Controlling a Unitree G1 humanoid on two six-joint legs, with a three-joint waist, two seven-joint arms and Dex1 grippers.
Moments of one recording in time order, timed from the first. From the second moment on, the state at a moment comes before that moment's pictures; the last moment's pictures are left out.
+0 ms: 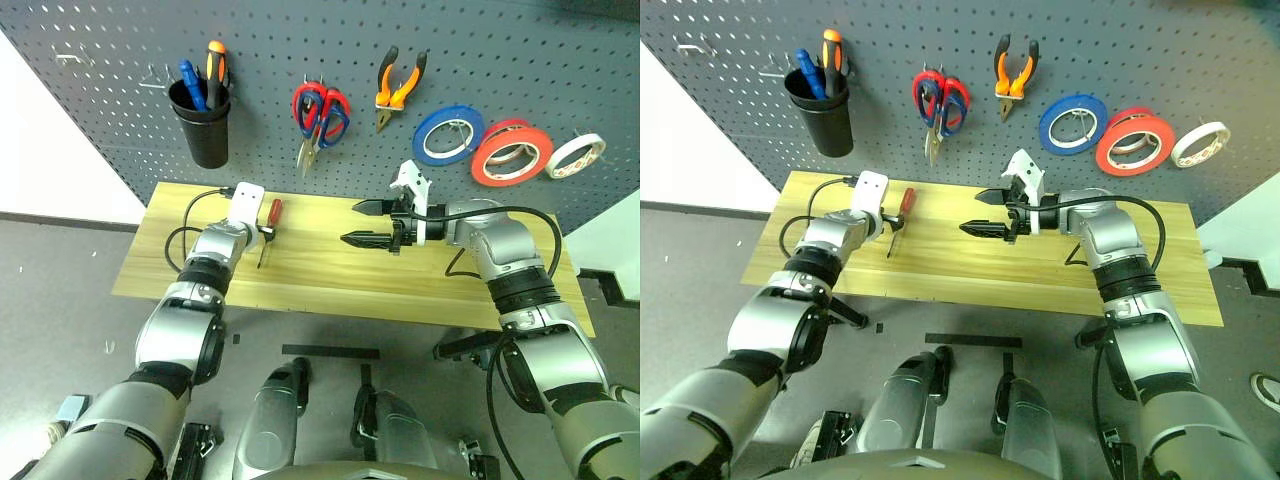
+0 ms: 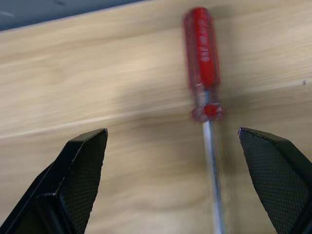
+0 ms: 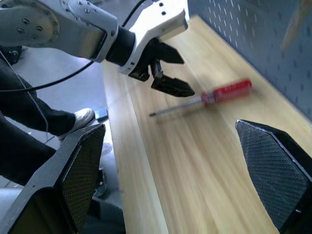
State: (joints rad) left arm -1.05 0.21 0.00 1.10 0.01 0.45 -0.16; right arm -0.83 -0.47 0.16 0.47 0.31 0.43 1.16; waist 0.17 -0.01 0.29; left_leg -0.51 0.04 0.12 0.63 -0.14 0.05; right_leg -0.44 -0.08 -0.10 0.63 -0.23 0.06
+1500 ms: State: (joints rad) left arm -1.23 0.21 0.13 1.33 0.06 0.40 -0.12; right arm -0.50 -0.57 0.03 0.05 0.34 0.56 0.97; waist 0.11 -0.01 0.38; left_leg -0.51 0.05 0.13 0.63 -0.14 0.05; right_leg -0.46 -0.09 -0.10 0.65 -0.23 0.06
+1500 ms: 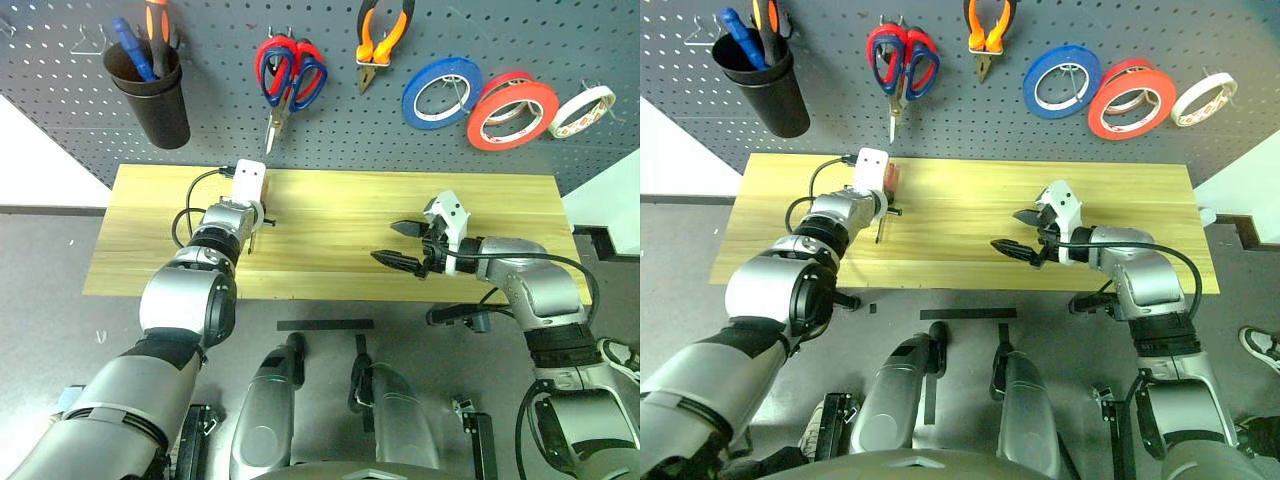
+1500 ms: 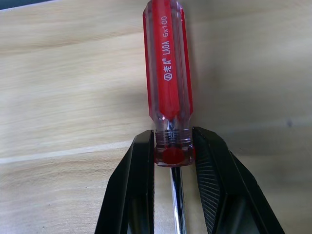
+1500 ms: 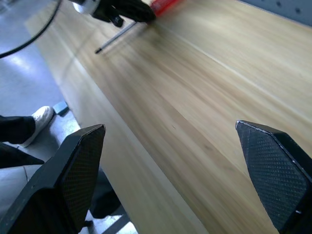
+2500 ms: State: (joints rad) left arm -0.50 0.38 0.23 -0.17 -0.27 0.47 -0.58; right arm -0.48 -0.65 0.00 -0.15 0.51 0.64 1.02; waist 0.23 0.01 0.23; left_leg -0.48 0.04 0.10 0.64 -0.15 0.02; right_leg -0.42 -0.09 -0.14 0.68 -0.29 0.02
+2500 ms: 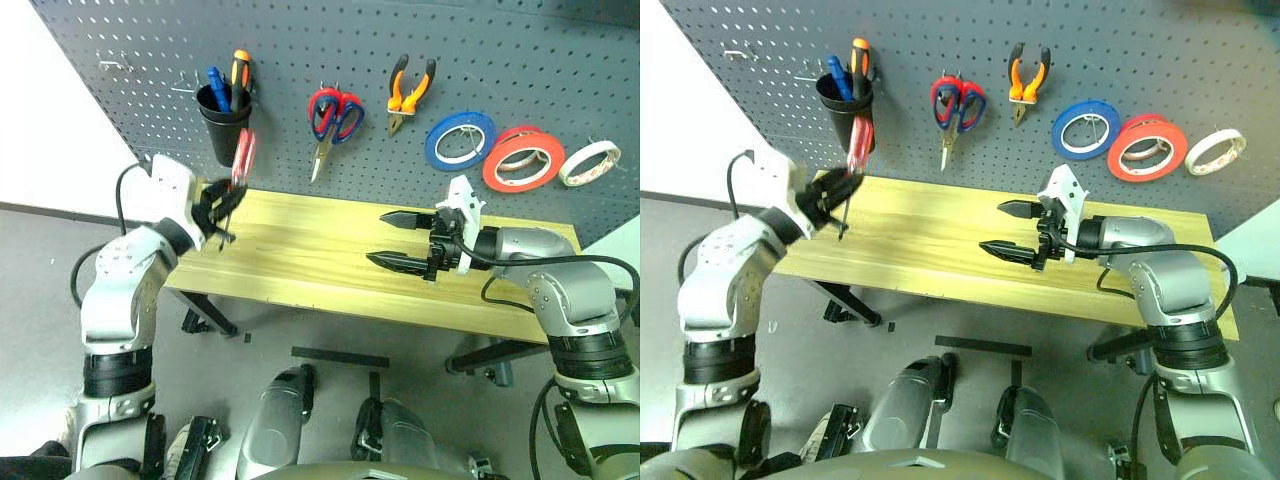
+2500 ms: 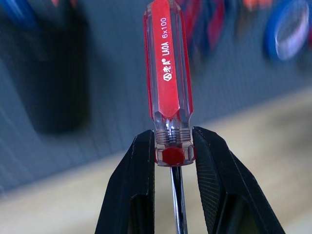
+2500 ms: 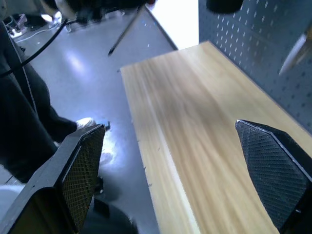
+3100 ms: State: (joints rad) left arm -1.18 0.35 0.19 0.72 -0.11 -0.18 -0.36; right arm -0.53 -0.65 -0.03 -0.17 0.52 0.64 0.95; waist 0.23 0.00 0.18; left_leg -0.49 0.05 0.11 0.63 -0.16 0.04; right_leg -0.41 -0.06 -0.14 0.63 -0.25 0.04
